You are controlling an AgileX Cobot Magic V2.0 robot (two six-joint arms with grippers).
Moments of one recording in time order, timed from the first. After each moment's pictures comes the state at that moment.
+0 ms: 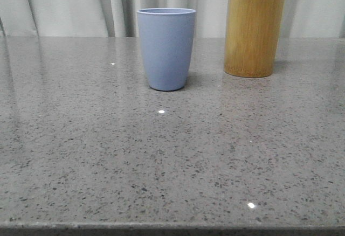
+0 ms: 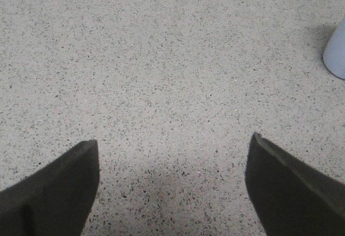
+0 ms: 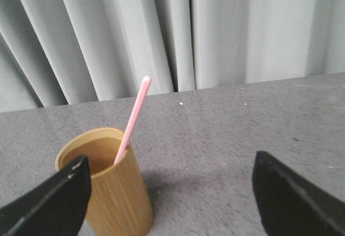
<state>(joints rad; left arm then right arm) -0.14 0.75 -0.76 -0.11 0.76 -0.06 0.09 0.88 -0.74 0.13 0.07 0.14</state>
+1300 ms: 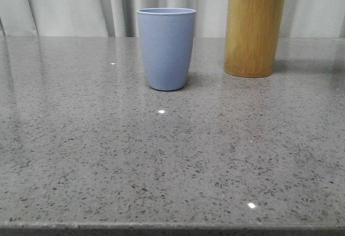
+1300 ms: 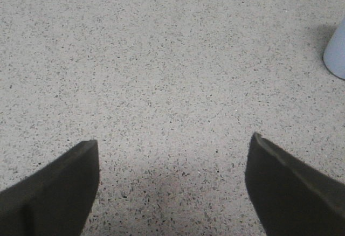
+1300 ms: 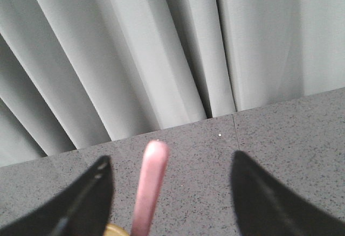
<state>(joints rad) -0.14 0.75 -0.76 -0.11 0.75 -0.06 0.17 1.49 -0.93 0.15 -0.43 0.28</state>
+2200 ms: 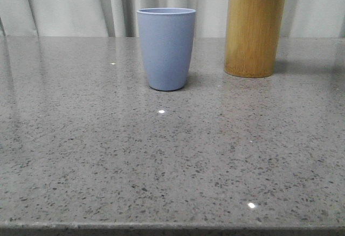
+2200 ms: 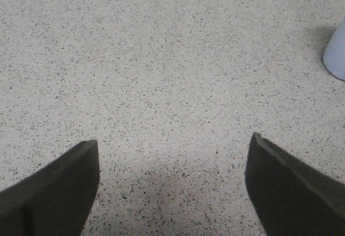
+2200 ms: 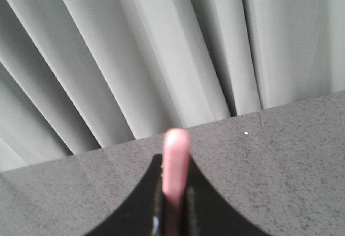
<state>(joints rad) -0.14 0.75 -0.76 -0.11 0.75 -0.06 0.22 1.49 -0.94 0.15 -0.45 0.31</state>
